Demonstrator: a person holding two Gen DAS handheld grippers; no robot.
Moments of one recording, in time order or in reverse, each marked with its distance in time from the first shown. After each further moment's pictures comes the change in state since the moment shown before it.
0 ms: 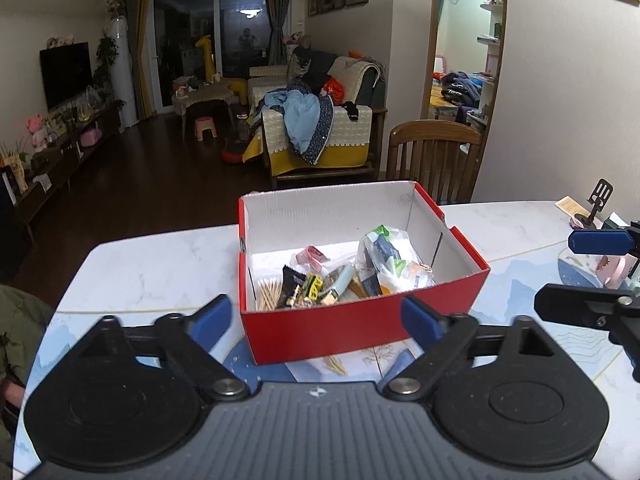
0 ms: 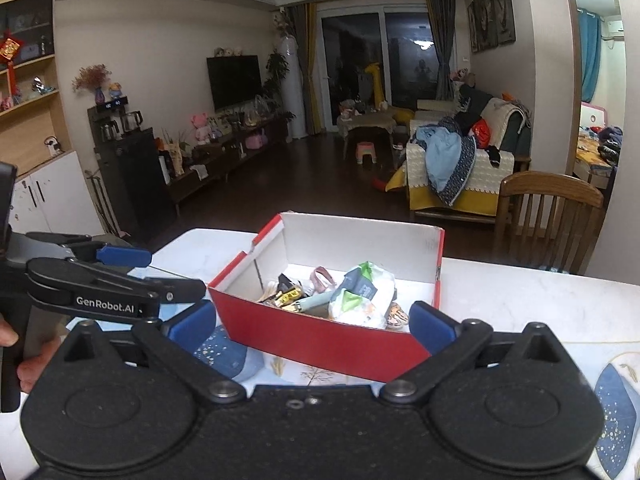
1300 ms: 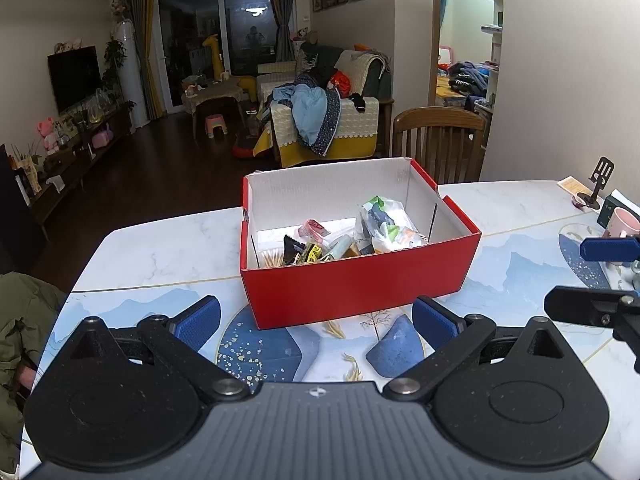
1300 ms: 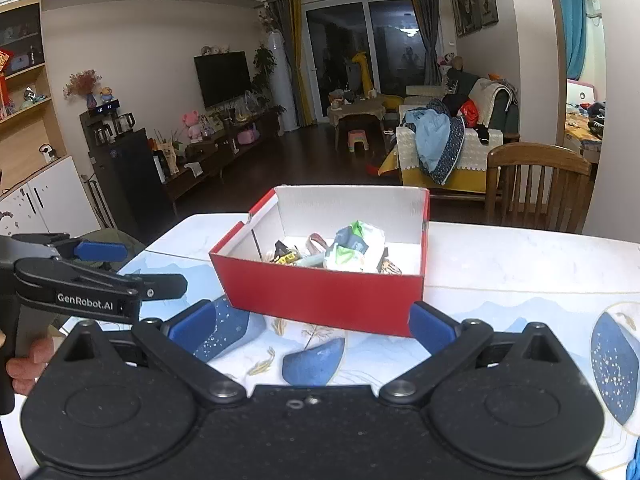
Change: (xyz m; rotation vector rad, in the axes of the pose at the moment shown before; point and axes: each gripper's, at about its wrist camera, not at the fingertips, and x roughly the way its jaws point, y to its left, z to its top) left arm -0.022 -0.019 -0.031 0.025 0.013 0.050; right arm -0.022 -0.008 -0.042 0.071 0.033 -0.015
